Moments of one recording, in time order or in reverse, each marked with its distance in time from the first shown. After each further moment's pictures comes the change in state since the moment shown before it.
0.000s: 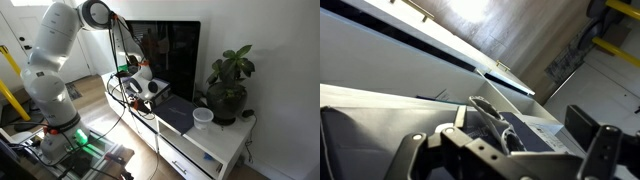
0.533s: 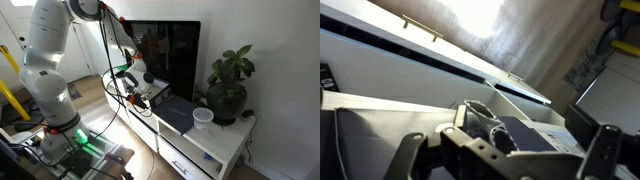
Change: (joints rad) arm 0.091 -0.129 -0.035 -0.098 -0.060 0.110 0.201
